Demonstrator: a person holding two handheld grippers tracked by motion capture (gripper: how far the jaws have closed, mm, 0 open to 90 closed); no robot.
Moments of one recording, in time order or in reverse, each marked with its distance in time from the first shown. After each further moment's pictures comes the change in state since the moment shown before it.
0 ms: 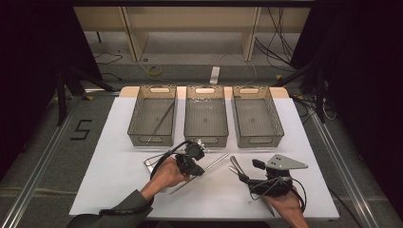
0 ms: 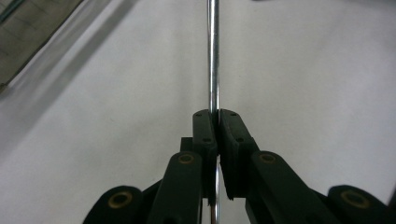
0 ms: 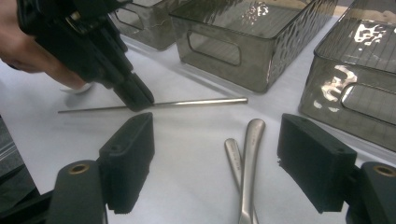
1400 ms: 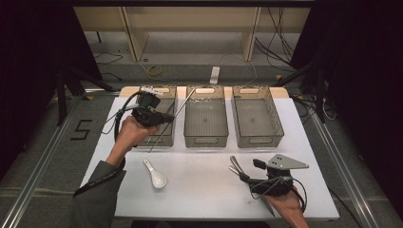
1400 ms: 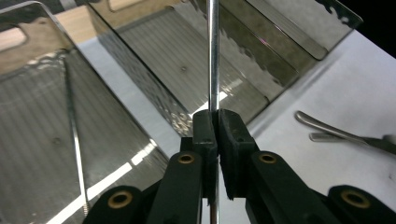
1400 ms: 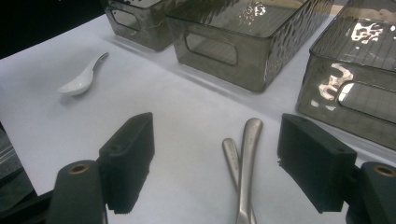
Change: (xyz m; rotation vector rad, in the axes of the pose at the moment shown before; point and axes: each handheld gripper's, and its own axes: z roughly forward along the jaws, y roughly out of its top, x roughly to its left) left arm 0.105 0.009 -0.137 -0.379 0.131 -0.215; right arm -0.002 -0.001 0.000 -0.007 -0.006 0.012
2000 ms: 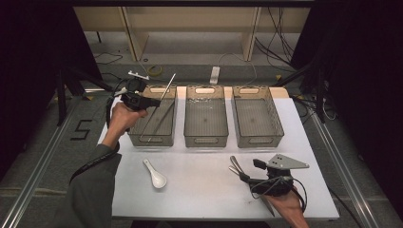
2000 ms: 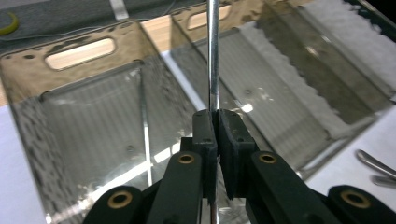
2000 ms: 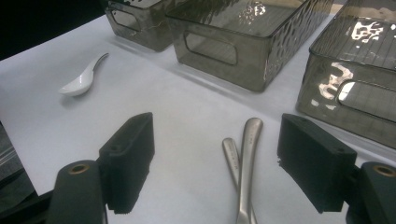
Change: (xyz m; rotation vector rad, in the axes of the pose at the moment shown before) left arm 0.059 0.017 0.004 -0.022 0.120 -0.108; right arm -0.001 0.000 0.000 0.000 0.003 0.004
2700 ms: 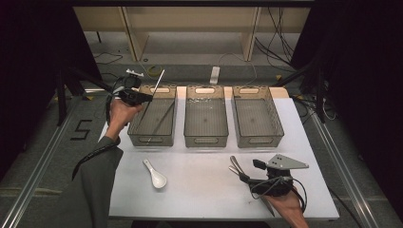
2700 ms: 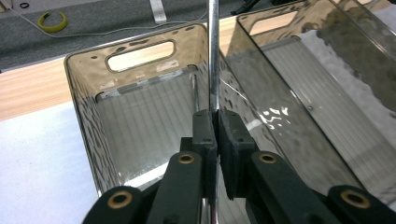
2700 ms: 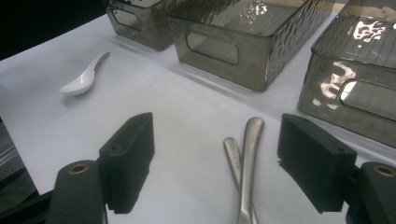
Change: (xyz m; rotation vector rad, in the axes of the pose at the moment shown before) left arm 0.037 0.002 0.024 -0.029 0.121 -0.045; right arm 0.001 0.000 0.000 0.002 0.004 0.002
